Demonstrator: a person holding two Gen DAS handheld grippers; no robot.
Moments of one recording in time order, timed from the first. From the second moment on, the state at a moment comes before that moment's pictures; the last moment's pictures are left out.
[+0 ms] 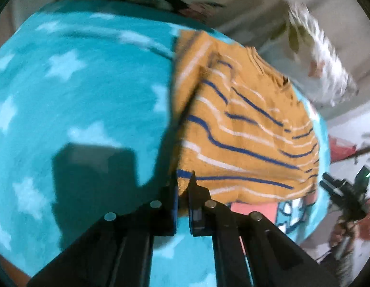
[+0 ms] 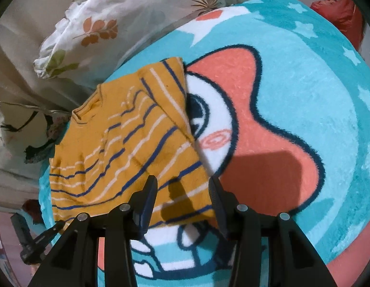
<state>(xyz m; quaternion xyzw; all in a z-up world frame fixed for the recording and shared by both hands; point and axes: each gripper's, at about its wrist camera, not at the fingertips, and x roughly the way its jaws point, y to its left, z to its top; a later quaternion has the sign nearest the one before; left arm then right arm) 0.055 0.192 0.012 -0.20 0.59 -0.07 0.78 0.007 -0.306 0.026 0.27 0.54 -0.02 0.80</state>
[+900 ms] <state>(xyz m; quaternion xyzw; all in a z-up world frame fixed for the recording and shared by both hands) -0.006 0.243 0.038 -0.14 0.53 0.06 0.83 0.153 0.073 0.026 -0.04 0.57 0.26 0.78</state>
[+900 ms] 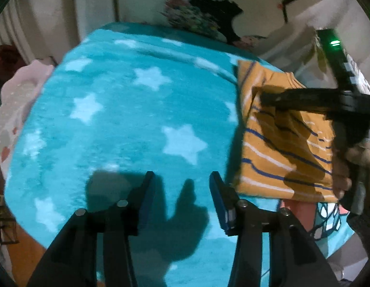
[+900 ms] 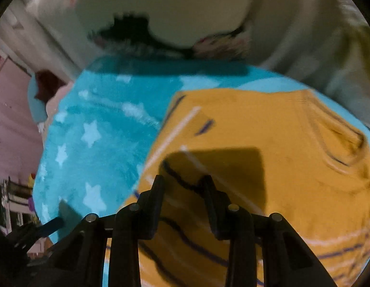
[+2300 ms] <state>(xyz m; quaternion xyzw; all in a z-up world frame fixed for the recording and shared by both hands) -0.078 0.055 0.075 -0.04 0.51 0.05 0.85 -0.021 -0.206 0.066 0.14 0.49 0.08 0.86</state>
